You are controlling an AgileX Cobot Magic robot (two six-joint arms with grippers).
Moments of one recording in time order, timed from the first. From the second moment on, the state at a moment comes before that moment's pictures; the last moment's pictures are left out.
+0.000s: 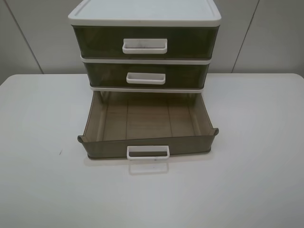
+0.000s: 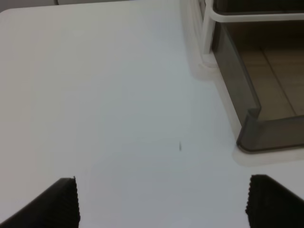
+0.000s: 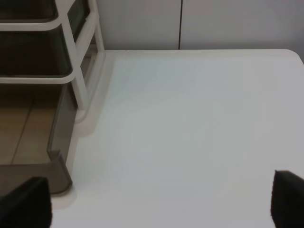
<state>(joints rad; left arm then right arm) 0.04 0.00 -0.50 -0.09 1.06 0.11 -0.06 0.00 -0.52 0.01 1.06 -0.03</state>
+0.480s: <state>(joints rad) 0.04 0.00 -0.50 -0.09 1.06 0.11 -0.06 0.00 -0.52 0.01 1.06 -0.03</state>
